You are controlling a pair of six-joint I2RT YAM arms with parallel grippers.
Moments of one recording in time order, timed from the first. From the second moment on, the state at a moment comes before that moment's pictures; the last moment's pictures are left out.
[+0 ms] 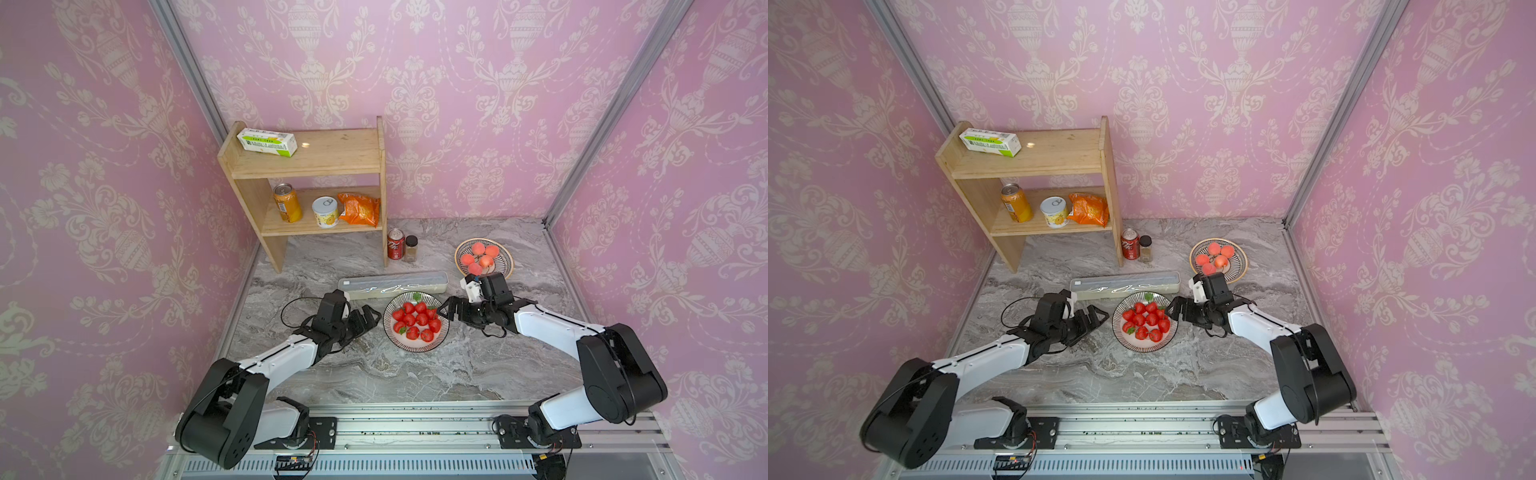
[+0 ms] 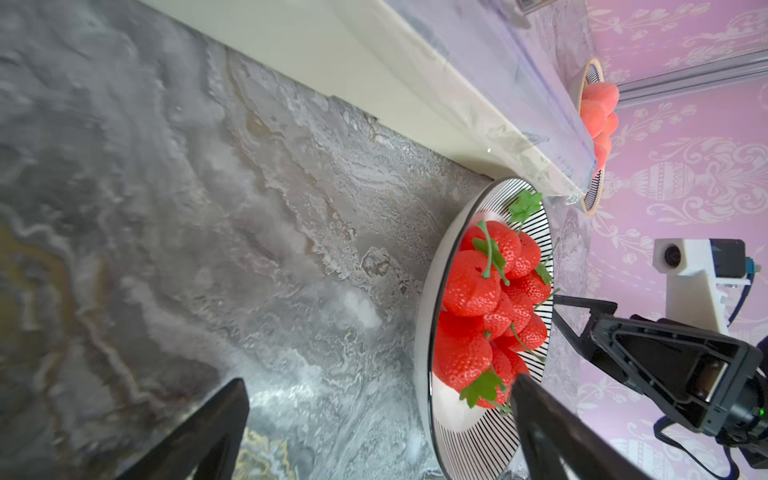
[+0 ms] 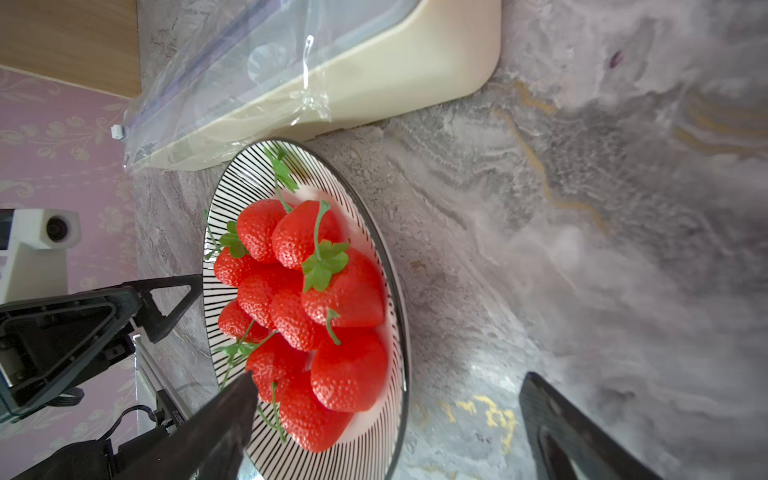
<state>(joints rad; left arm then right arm) -0.39 1.35 0.47 0.10 0.36 -0.93 0.33 1.53 0.74 -0.15 -0.46 0.55</state>
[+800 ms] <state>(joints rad) -0.49 1.39 0.51 0.12 0.37 -1.00 0.54 1.62 0.80 -0.03 -0.49 0.72</state>
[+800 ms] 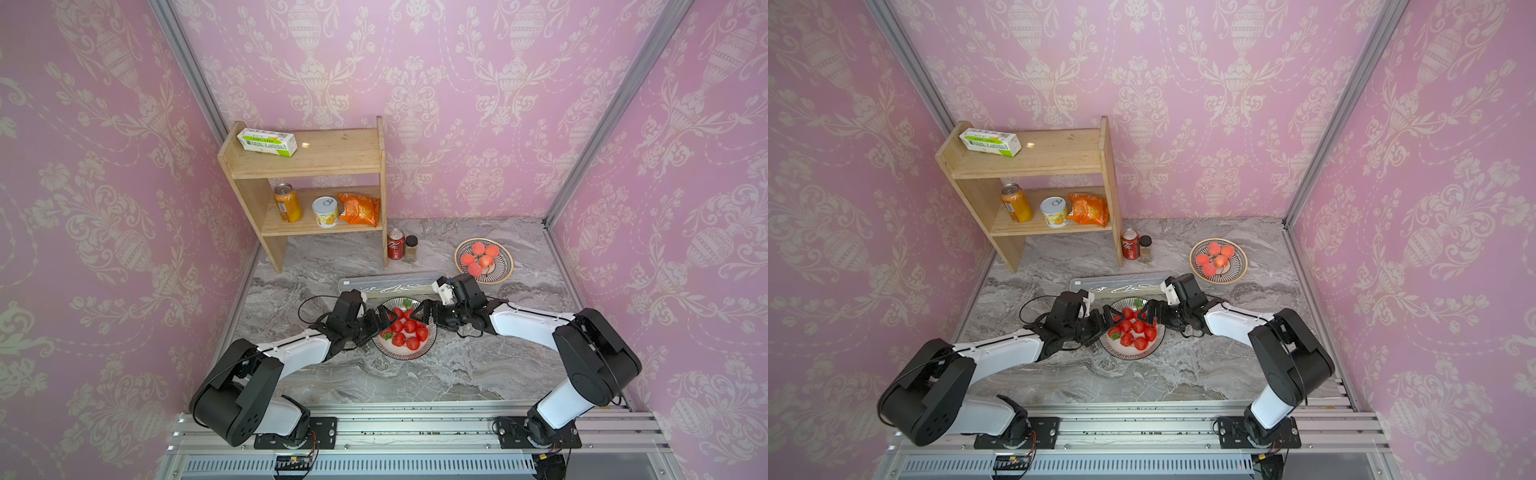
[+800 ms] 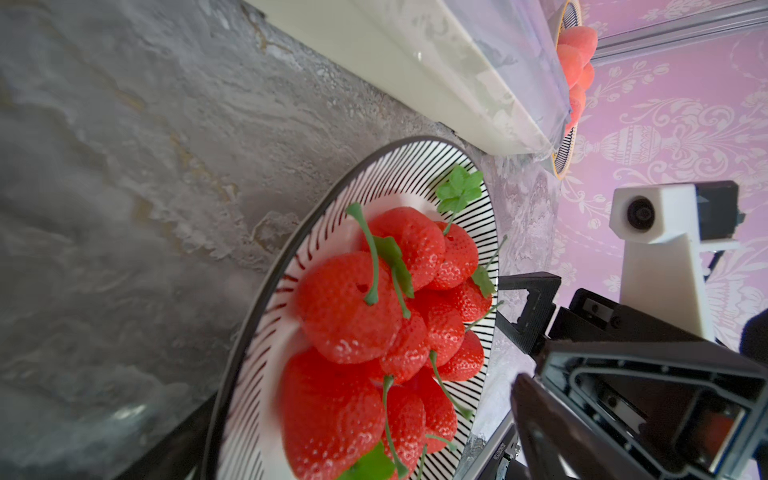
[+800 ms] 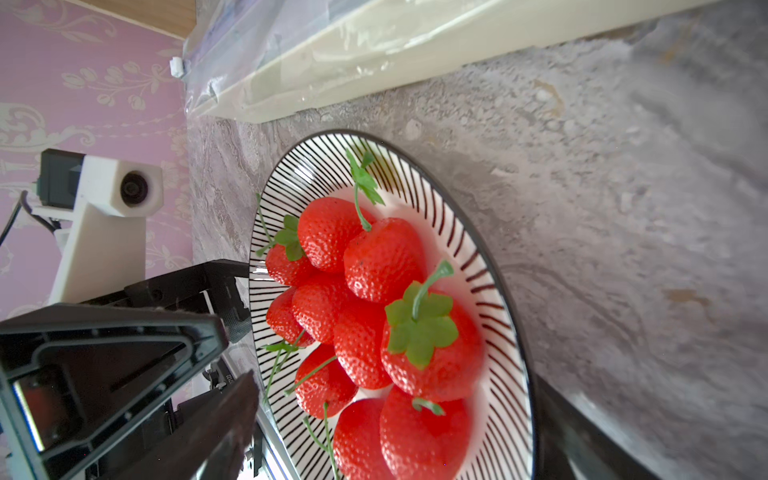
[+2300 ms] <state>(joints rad) -0.02 1.61 0.53 0.57 0.62 -1.15 0.31 1.81 0.92 0.24 -0.58 0.91</state>
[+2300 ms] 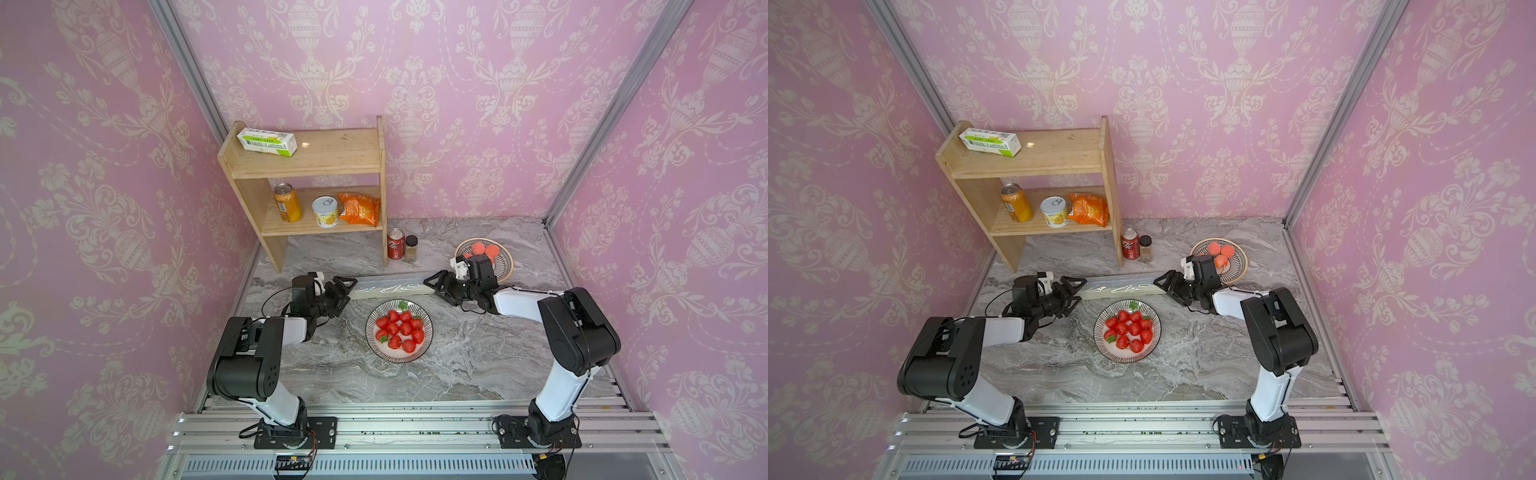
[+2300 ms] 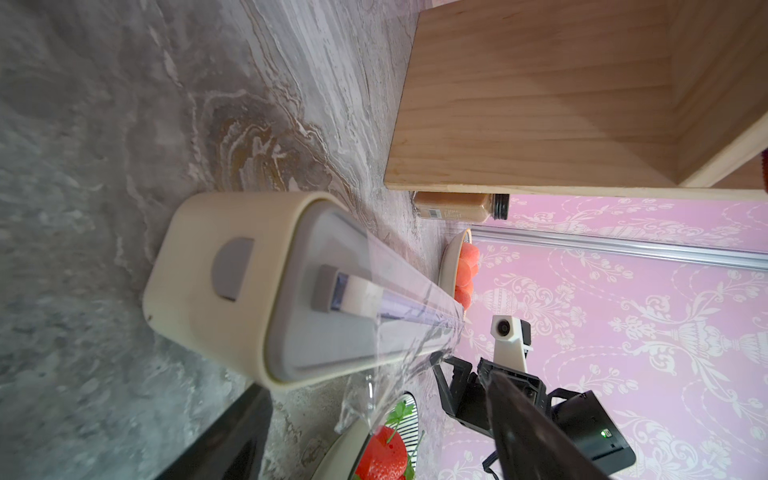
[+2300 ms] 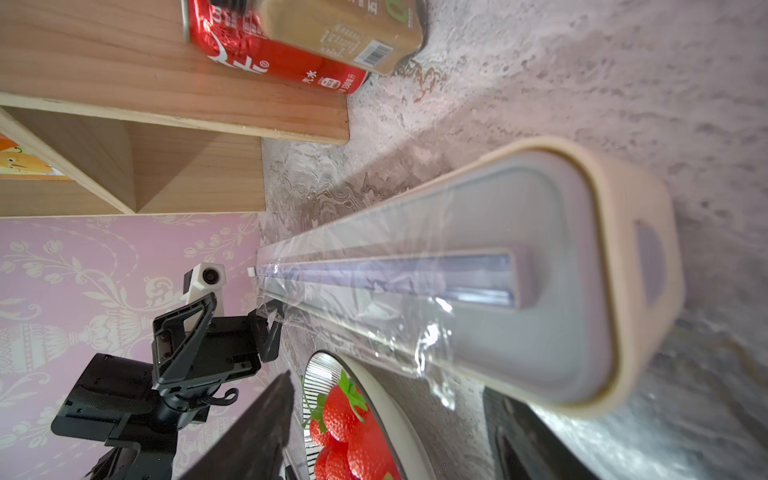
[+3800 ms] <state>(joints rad) -0.05 1.72 0.57 0.74 0.63 -1.24 0.29 1.93 1.04 0.27 -0.60 1.01</state>
